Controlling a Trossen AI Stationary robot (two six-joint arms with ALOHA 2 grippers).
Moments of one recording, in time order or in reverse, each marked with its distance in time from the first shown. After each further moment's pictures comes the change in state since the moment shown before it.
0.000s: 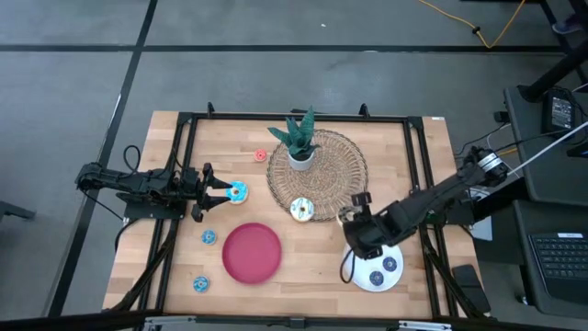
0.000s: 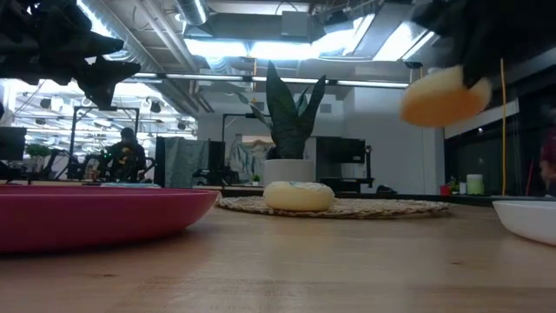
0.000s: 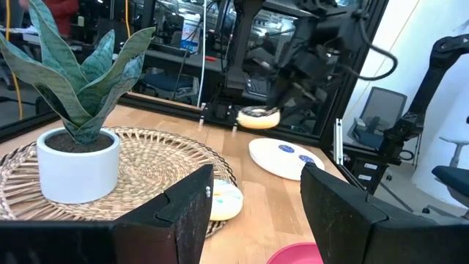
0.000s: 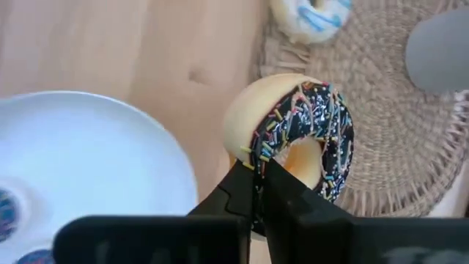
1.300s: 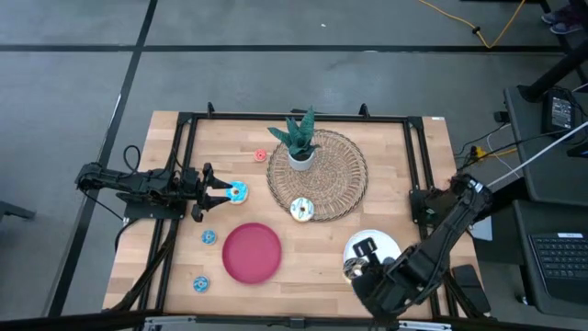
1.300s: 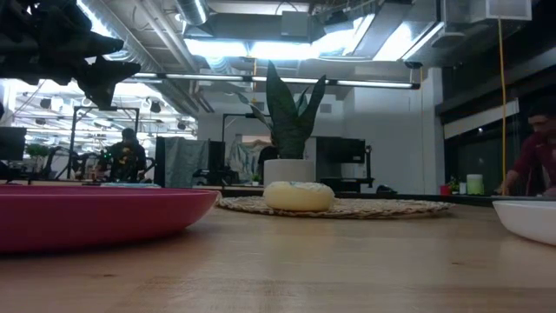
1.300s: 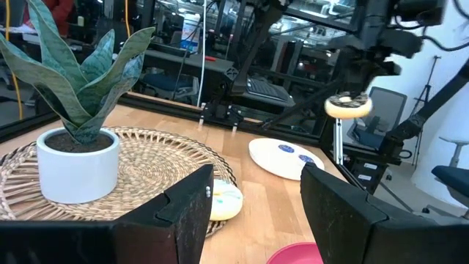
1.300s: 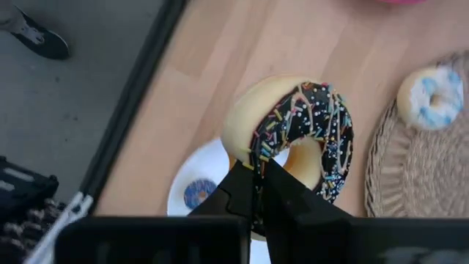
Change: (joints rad) left arm 0.000 0.000 0.000 0.000 0.000 0.000; right arm 0.269 0.323 0.669 -0.299 -0.170 0.095
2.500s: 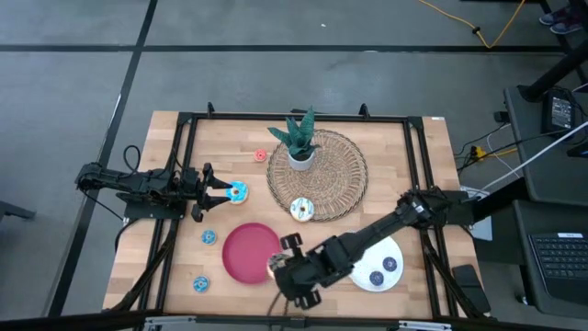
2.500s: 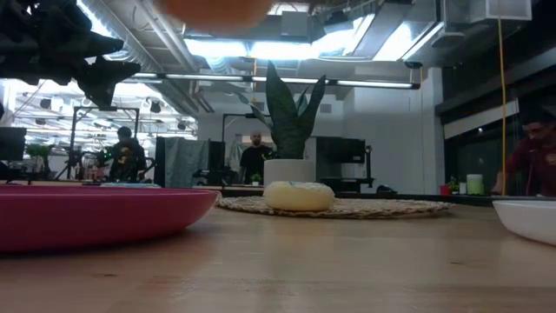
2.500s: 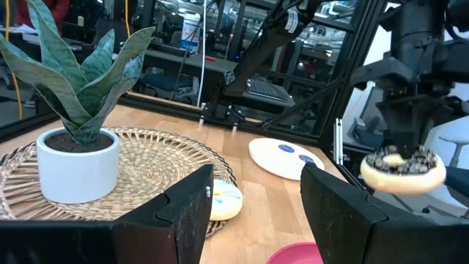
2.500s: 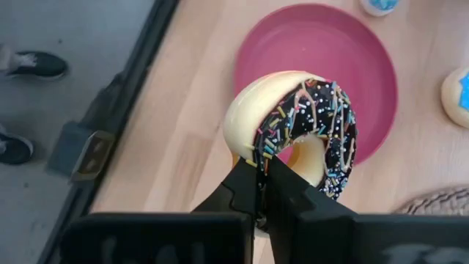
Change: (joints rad) left arm 0.000 0.000 0.000 0.000 0.000 0.000; right arm -0.295 0.438 0.443 0.268 0.000 -0.235
